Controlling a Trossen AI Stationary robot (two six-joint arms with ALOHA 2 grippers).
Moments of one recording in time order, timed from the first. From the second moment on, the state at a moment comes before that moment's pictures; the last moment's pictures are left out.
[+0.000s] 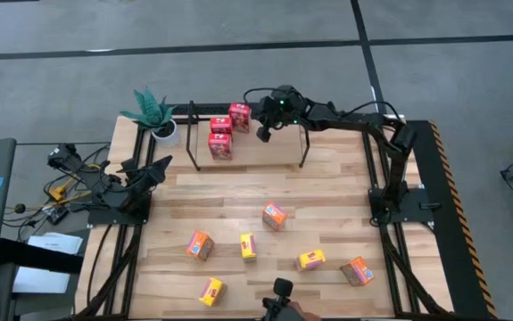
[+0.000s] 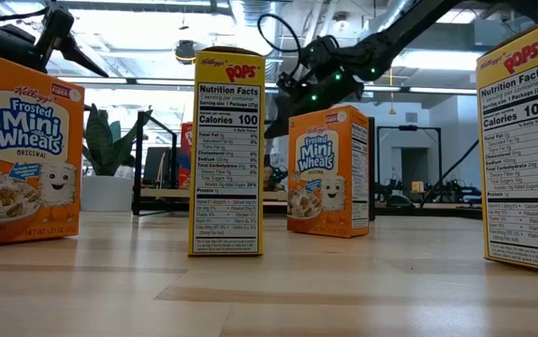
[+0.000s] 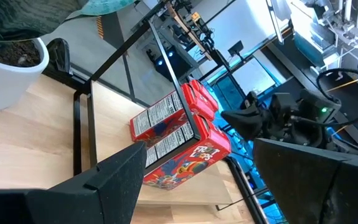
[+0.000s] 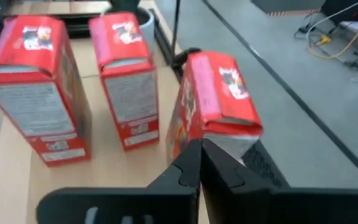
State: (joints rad) left arm -0.58 0.17 0.19 -0.20 -1.57 -1.10; right arm -0.58 1.90 1.37 0.07 -0.14 -0.22
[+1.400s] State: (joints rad) left arm -0.58 0.17 0.19 -0.22 -1.57 -1.12; right arm -0.62 1.93 1.36 0.06 -0.13 -0.26
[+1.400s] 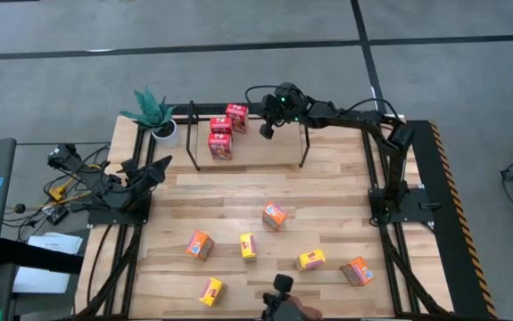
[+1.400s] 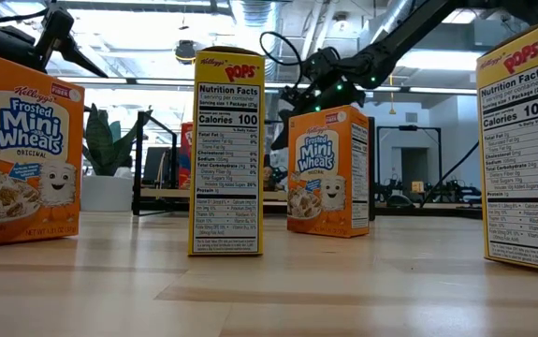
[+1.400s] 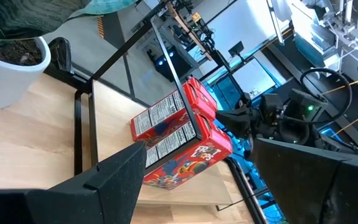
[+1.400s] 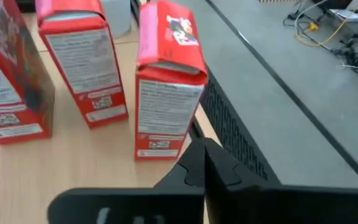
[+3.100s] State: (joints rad) left arm -0.58 0.17 0.19 -0.26 -1.57 -1.13; right arm -0.57 2.15 1.70 -0.05 -0.19 -0.22
